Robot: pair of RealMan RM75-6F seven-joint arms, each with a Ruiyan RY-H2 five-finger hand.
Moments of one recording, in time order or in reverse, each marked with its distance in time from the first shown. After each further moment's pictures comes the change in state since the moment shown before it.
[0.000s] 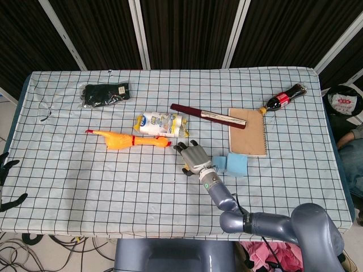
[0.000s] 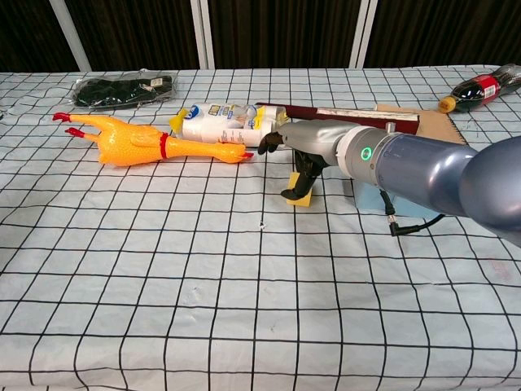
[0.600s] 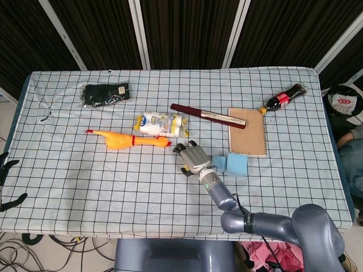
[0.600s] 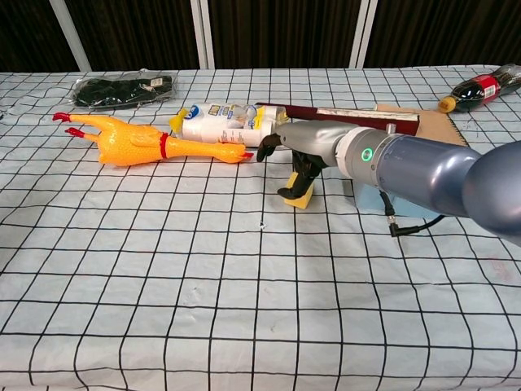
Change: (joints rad) left arm 0.000 -0.001 0.000 0.001 -0.001 0.000 0.002; right arm -0.015 -0.002 0.005 0.010 -0.060 -0.016 0.048
